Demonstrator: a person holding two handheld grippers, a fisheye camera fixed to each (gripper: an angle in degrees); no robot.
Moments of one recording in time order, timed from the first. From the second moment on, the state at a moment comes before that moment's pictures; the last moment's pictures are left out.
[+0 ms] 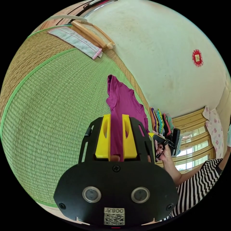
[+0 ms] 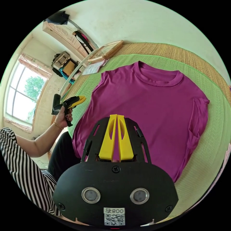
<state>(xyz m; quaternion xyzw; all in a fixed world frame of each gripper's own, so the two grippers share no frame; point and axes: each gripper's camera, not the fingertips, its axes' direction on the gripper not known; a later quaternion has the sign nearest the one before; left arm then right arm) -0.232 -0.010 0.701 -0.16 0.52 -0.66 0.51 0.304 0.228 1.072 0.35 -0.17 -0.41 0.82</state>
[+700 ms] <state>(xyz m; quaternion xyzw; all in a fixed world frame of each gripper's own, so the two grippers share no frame) -0.289 -0.035 0.707 -0.14 0.56 -0.61 0.54 0.160 0.113 1.052 0.36 -0.12 -0.49 0.79</state>
